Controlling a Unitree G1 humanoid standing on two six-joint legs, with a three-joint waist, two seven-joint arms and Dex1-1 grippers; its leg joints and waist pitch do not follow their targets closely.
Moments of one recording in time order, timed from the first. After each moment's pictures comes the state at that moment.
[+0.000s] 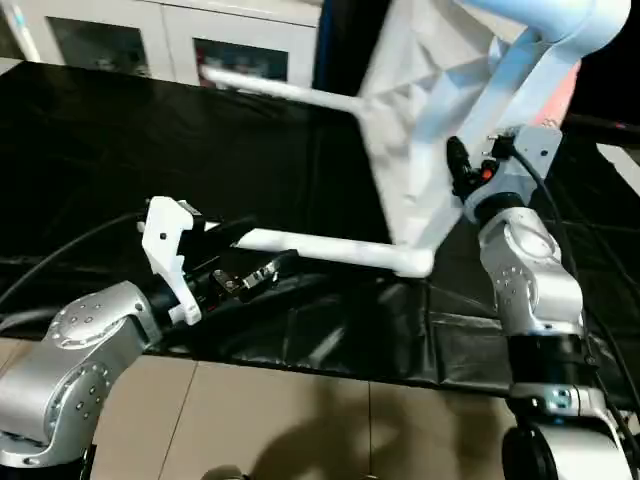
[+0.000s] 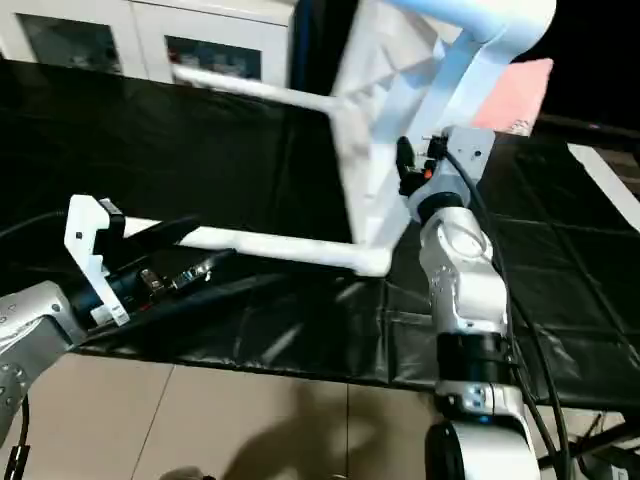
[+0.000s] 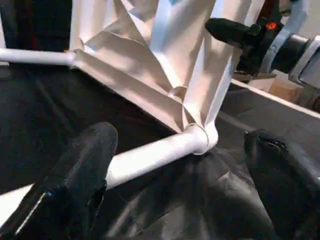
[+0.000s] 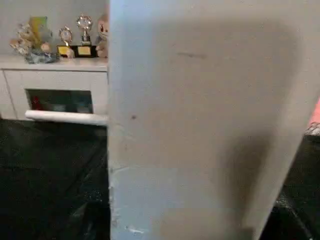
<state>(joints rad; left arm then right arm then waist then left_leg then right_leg) -0.13 0.44 0.07 -0.44 -0.57 0.66 -0.58 -0.58 -0.13 -0.18 0.24 0.16 0.23 0.03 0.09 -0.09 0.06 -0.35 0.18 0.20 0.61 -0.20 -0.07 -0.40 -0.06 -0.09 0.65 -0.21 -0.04</state>
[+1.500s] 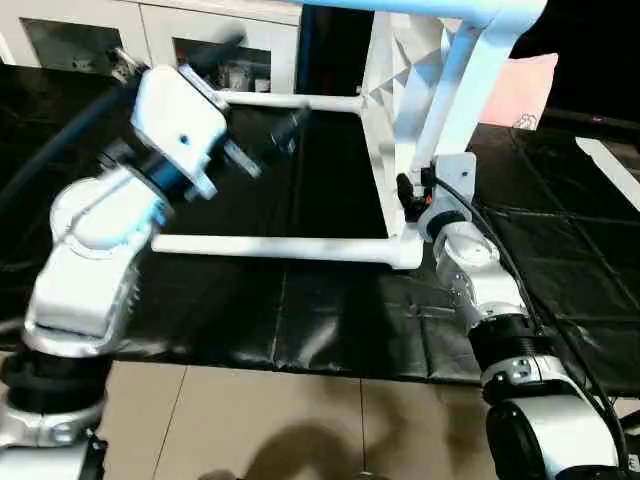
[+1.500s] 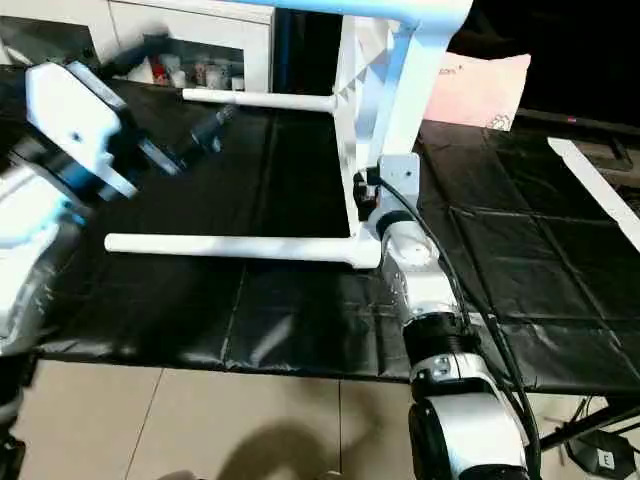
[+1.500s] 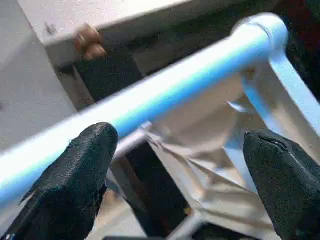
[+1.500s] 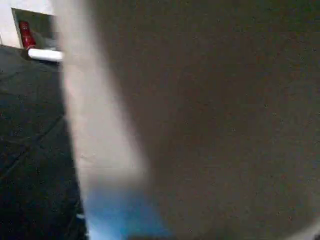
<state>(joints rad) -0.58 0.50 -0.01 -0.26 -0.08 0.02 -0.44 -0.72 -0.10 -0.09 0.74 0.07 0.01 0.06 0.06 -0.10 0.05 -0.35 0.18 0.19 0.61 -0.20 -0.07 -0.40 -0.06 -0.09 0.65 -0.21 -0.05</state>
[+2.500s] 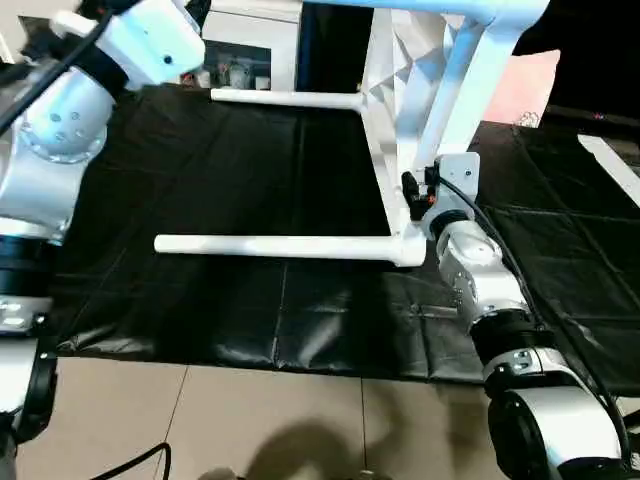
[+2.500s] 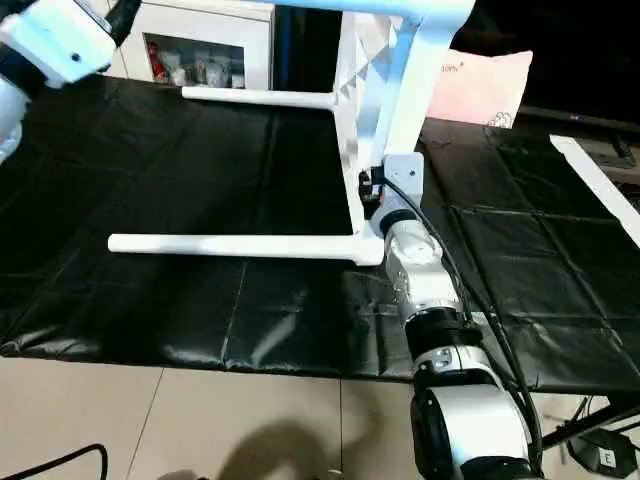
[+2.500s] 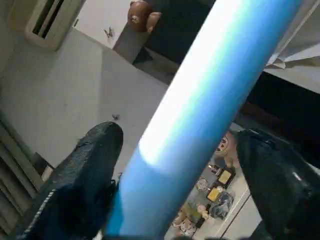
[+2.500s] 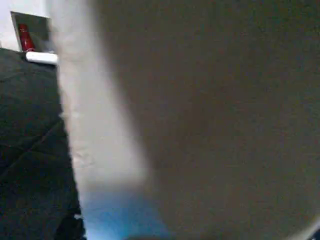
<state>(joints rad) -0.90 0.70 -0.08 0.34 0.40 -0.30 -0.19 -0.74 -0.11 -0.09 0.80 0.07 -0.03 0.08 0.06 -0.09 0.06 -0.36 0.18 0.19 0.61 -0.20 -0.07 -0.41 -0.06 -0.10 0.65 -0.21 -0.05</state>
